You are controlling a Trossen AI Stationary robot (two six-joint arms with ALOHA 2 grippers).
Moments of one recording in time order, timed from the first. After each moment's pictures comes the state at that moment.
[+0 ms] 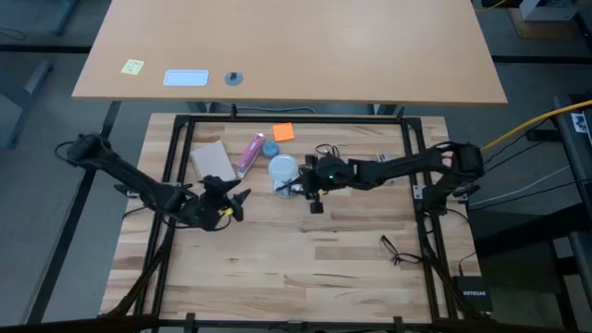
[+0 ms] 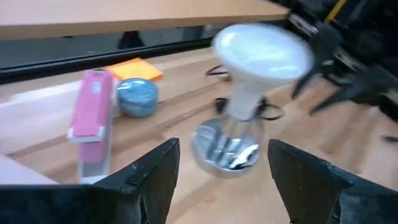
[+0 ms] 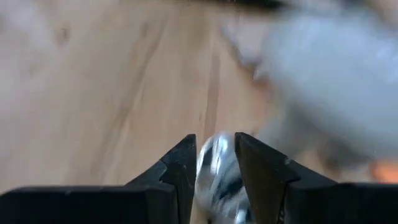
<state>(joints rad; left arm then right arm) -0.45 1.11 0.50 -0.10 -1.07 -0.94 -0.08 1.66 0.92 0.21 -0.07 -0.26</state>
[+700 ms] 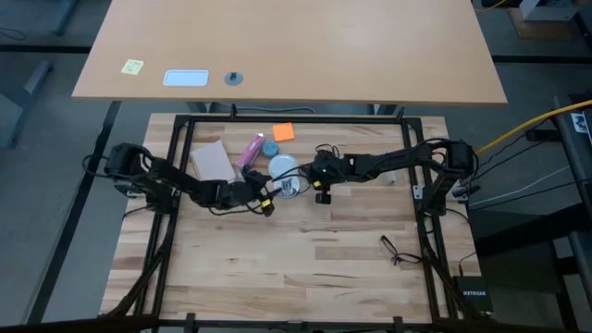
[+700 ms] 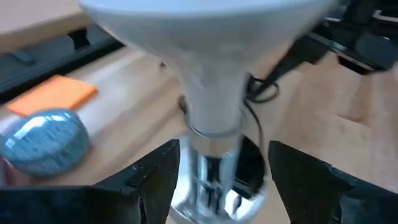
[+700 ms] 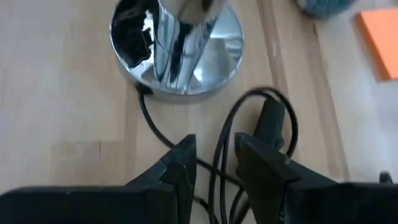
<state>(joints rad) -0.07 1.60 0.50 0.67 -0.58 -0.29 -0.19 1.74 0.92 -0.06 0.06 -0.23</state>
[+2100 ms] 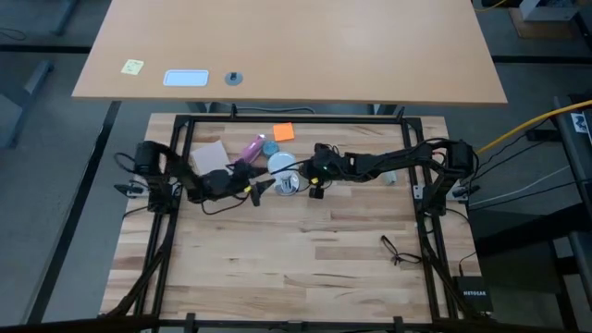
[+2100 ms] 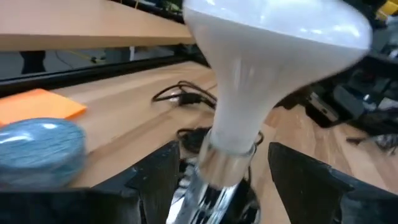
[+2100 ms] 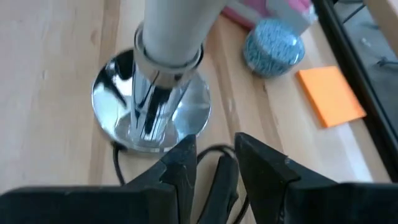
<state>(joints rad) 0.12 1.84 0.25 1.50 -0.29 -0.33 -0.19 1.74 0.92 0.12 0.15 -0.27</state>
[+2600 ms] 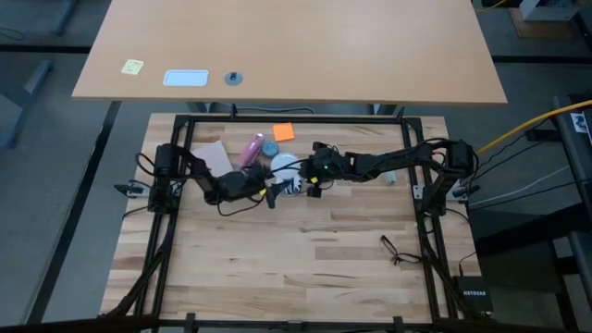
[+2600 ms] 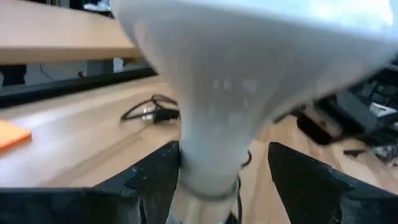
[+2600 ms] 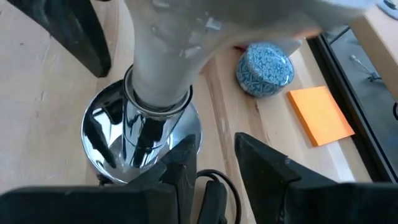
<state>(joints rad) 0.09 1.99 0.44 1.52 -0.29 -0.28 -0.19 1.74 0.92 0.18 0.15 -0.30</state>
